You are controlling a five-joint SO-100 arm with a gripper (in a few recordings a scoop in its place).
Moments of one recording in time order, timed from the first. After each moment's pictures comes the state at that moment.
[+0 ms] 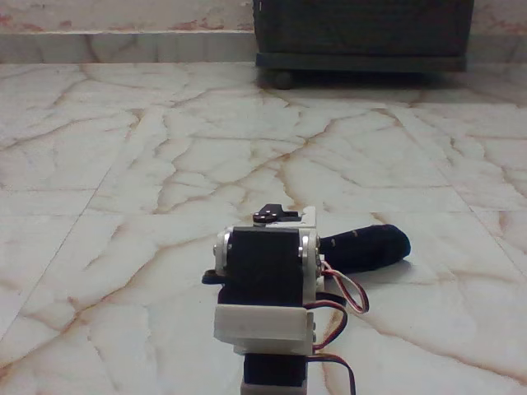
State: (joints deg) arm 5.0 136.6 176.7 -35.9 -92.1
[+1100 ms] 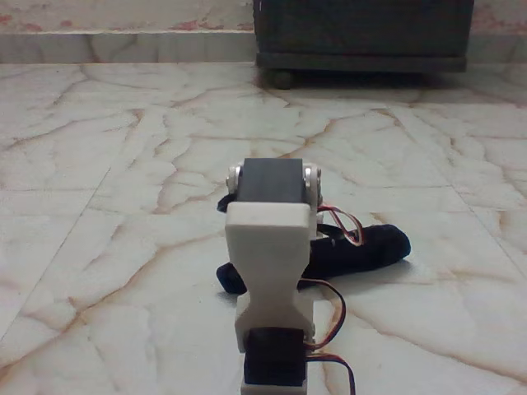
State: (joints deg) arm 4.2 112.9 148.2 -17.1 -69.4
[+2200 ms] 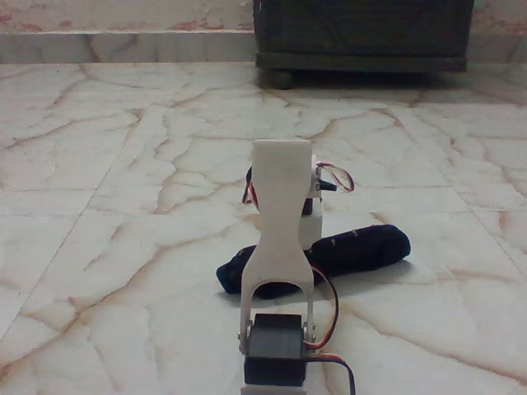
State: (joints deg) arm 4.6 54.1 71.5 37.0 -8.3
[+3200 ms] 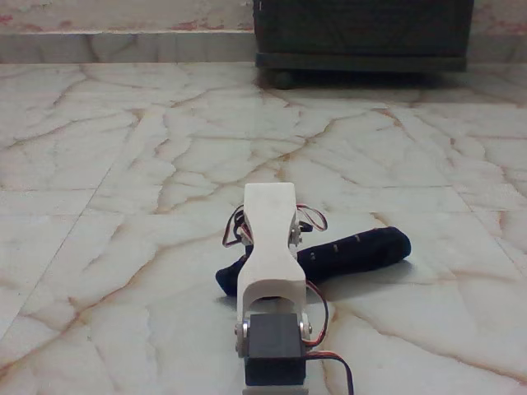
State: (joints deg) arm -0.6 23.0 39.8 47.0 -5.2
